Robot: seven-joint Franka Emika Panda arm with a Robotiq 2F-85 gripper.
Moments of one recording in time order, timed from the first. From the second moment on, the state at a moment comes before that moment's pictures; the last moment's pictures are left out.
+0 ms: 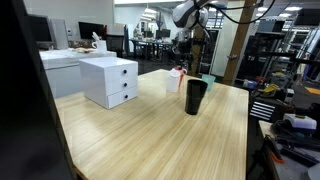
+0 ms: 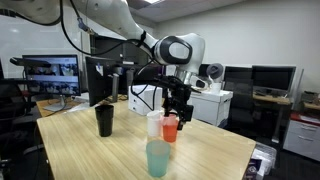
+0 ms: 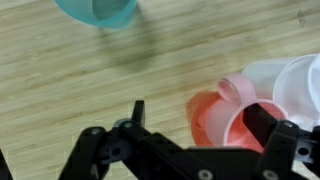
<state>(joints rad) -0.43 0.65 -0.18 -1.41 0.11 1.84 -0.23</state>
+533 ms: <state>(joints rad) -0.42 0.65 -0.18 -1.46 0.11 1.94 -0.21</state>
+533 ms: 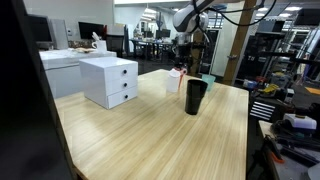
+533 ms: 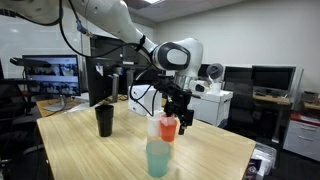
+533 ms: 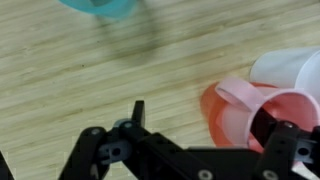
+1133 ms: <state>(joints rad) -0.41 0.65 -0.17 -1.47 0.11 1.98 -0.18</state>
